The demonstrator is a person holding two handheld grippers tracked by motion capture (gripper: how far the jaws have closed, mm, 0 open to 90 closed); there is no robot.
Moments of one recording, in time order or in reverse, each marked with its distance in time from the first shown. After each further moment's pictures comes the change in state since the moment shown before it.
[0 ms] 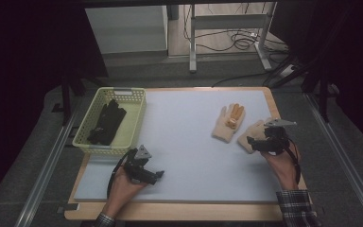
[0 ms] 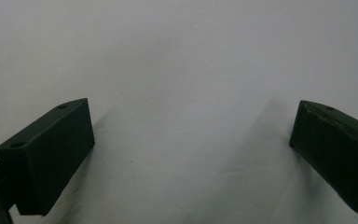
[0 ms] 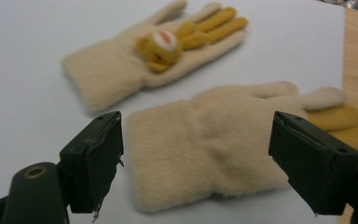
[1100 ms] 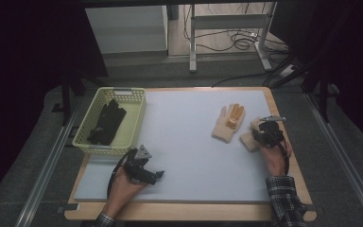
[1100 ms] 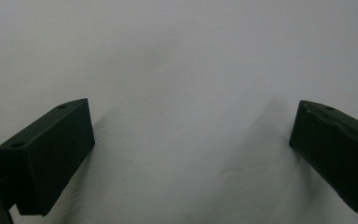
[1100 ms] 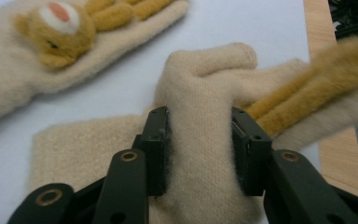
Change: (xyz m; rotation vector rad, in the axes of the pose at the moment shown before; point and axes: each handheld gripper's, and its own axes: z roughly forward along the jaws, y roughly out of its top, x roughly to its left) left arm 0.000 0.000 0.000 -0.001 0.000 0.000; right arm -0.015 -0.003 0.052 0.056 -0.183 0.066
